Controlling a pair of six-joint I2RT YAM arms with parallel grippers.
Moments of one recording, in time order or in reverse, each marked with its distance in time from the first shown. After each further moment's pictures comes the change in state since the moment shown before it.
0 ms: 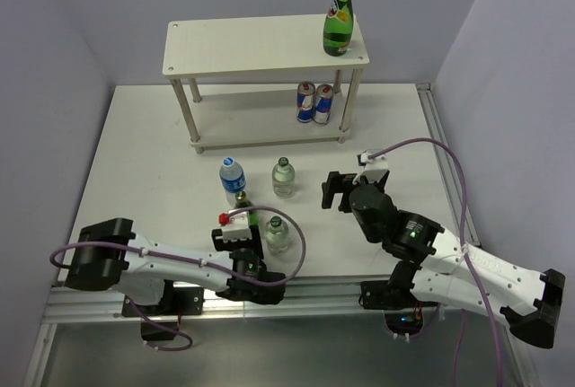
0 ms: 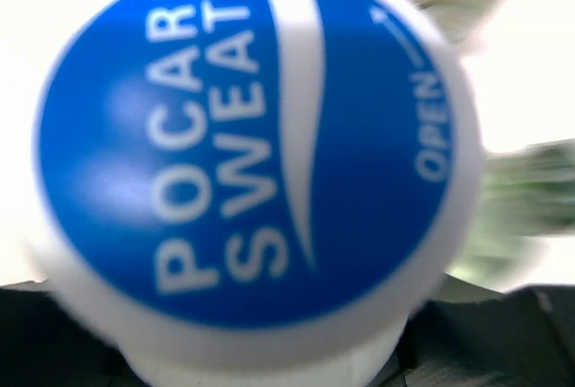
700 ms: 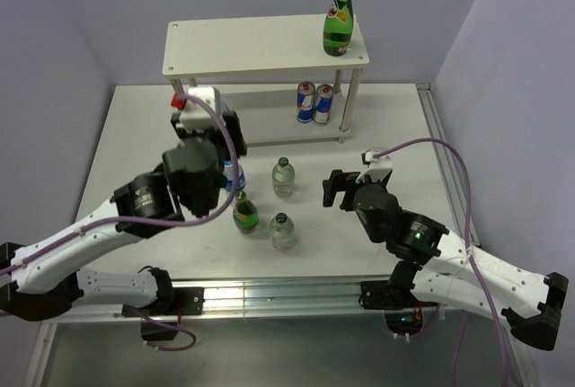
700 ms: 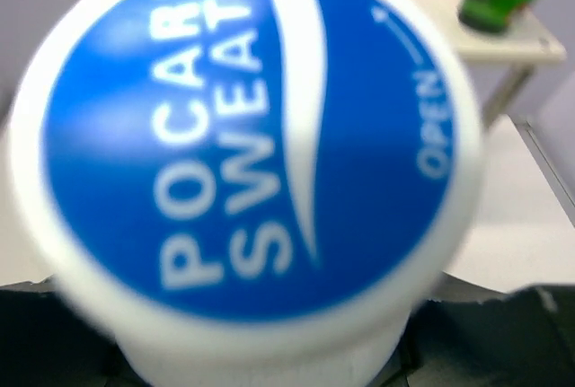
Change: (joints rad) left arm 0.355 -0.376 0.507 0.776 -0.011 1.611; right arm 0.000 -0.023 0.013 0.010 -0.002 -0.011
